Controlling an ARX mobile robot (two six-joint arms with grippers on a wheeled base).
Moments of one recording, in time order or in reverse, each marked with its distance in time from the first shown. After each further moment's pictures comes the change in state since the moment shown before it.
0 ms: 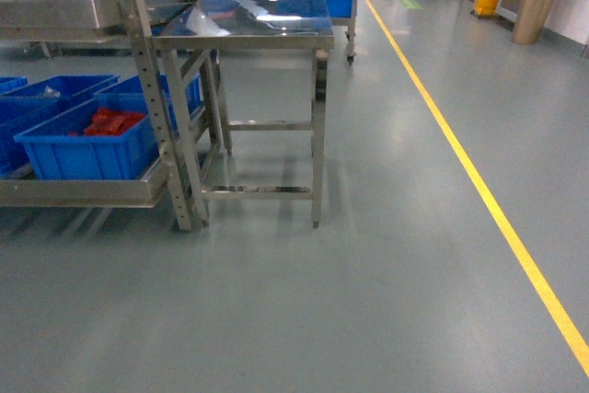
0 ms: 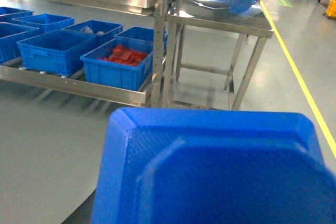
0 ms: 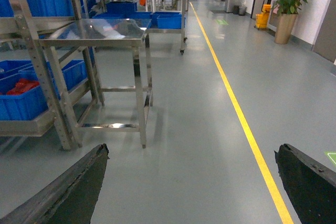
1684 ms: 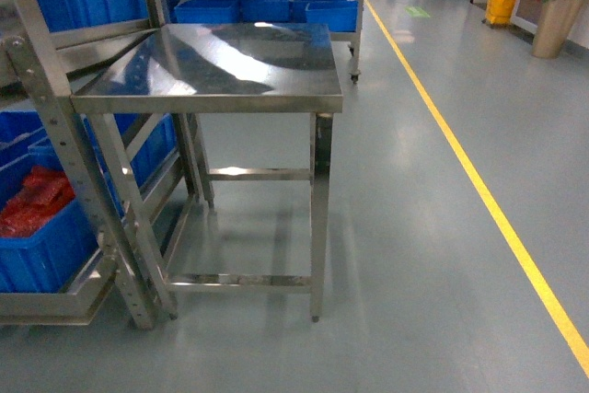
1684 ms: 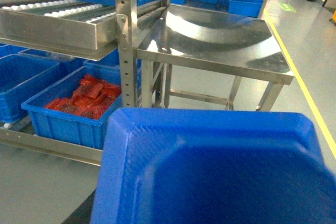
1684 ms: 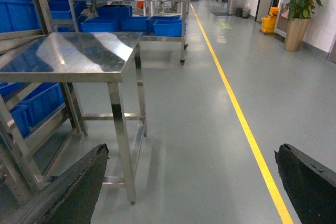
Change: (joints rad) left arm 0.000 0.000 0.000 0.000 0.000 0.000; right arm 0.000 0.000 0.000 -0.002 0.000 0.000
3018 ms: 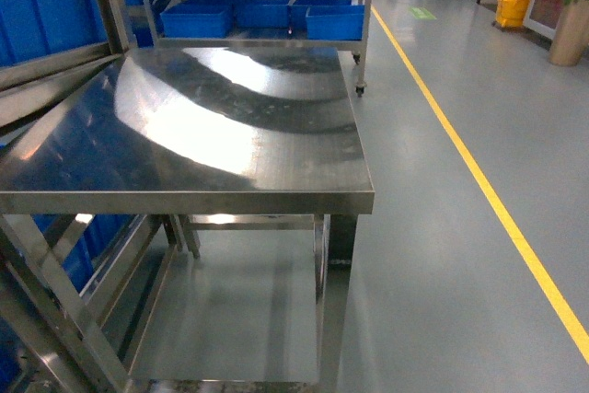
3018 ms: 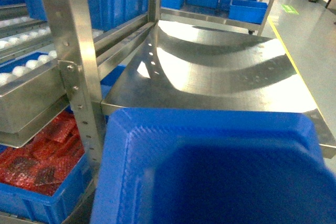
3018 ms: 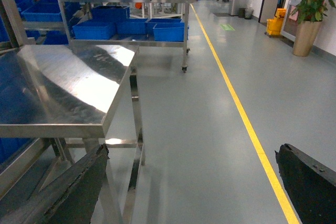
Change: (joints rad) left arm 0.000 0.003 0.000 0.000 0.005 0.000; right arm 0.000 0.000 0.000 0.000 0.001 0.000
